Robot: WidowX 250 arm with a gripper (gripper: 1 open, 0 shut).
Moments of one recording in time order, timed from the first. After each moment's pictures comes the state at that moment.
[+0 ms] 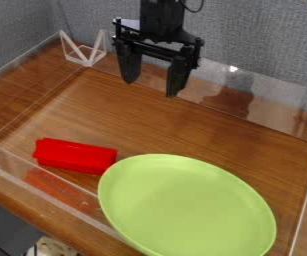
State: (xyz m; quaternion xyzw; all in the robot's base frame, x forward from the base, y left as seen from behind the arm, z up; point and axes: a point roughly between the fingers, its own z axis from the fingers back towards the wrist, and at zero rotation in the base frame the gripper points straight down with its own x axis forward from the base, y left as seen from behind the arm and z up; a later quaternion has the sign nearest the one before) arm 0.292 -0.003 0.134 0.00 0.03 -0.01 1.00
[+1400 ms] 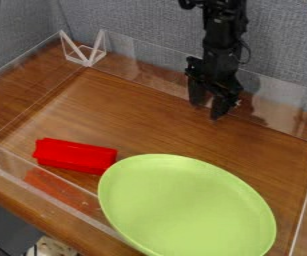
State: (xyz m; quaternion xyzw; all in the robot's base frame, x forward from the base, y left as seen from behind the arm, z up) arm 0.404 -0.033 0.037 0.01 -0.02 -0.20 0.98
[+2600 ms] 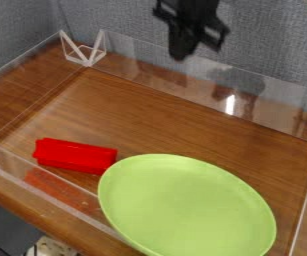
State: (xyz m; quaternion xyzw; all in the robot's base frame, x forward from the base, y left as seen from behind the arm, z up) arm 0.356 -0.001 0.159 0.09 -0.07 -0.10 0.99
